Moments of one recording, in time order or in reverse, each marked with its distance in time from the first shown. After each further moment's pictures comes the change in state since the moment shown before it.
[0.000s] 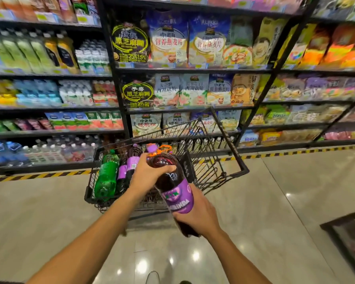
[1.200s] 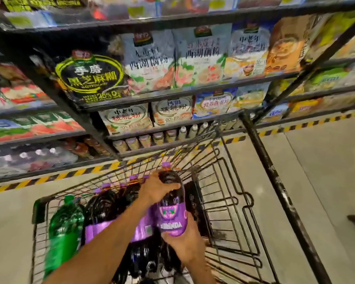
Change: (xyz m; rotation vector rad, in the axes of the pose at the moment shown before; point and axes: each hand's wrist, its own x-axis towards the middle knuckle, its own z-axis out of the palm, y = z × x) left_hand 0.490 -0.179 0.117 0.449 -0.392 -0.403; right_hand 0.390 0.121 0.139 0.238 -0.169 0.678
